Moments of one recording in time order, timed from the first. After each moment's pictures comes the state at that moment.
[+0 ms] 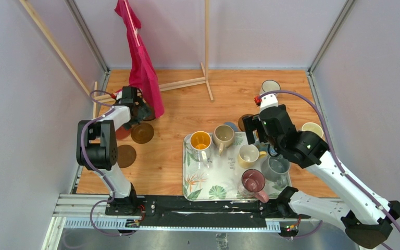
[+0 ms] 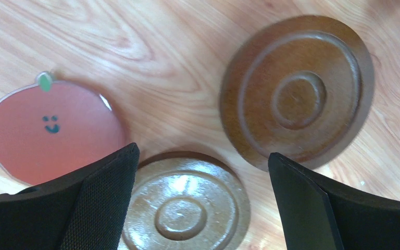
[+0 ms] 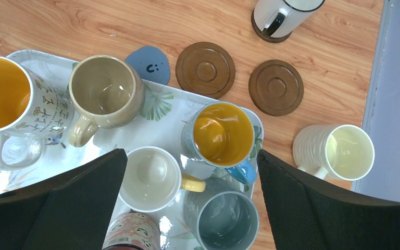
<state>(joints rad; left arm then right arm) 0.01 1.74 1.05 -0.30 -0.24 -0.61 0.78 0.92 1.14 -0.87 0.51 0.16</state>
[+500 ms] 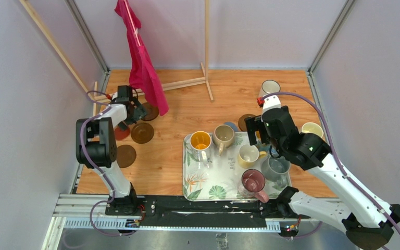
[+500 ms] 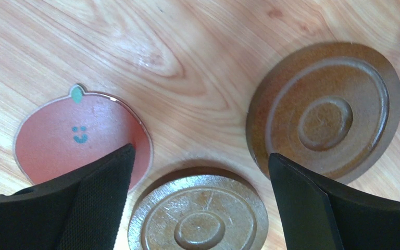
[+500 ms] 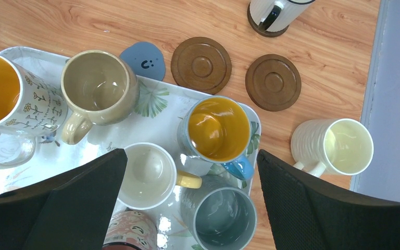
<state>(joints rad) 0.08 1.77 1.08 -0.34 -0.22 -0.60 0.76 0.89 1.12 -0.87 0.51 0.16</state>
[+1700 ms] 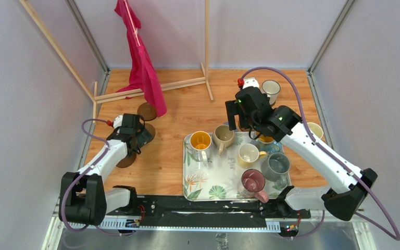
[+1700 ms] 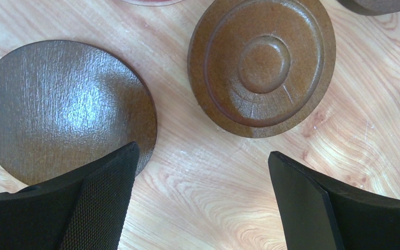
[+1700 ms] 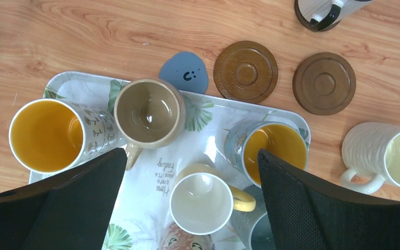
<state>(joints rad) -0.09 1.18 0.60 -0.44 -0.30 -0.80 0.76 1.26 1.39 -0.92 0.44 0.34</state>
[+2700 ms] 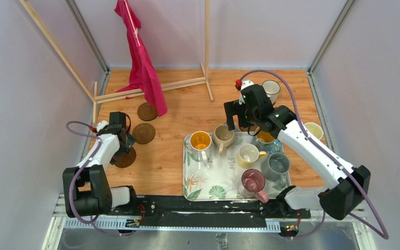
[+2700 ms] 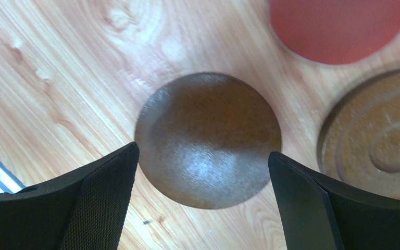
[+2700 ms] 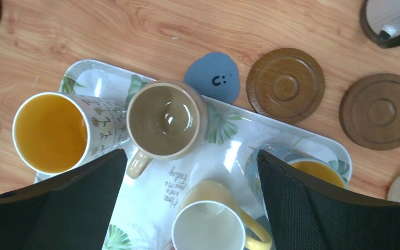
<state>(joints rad) 0.12 1.25 0.67 -0.64 -0.45 -0.77 0.62 1.27 1.24 -0.72 0.15 0.22</state>
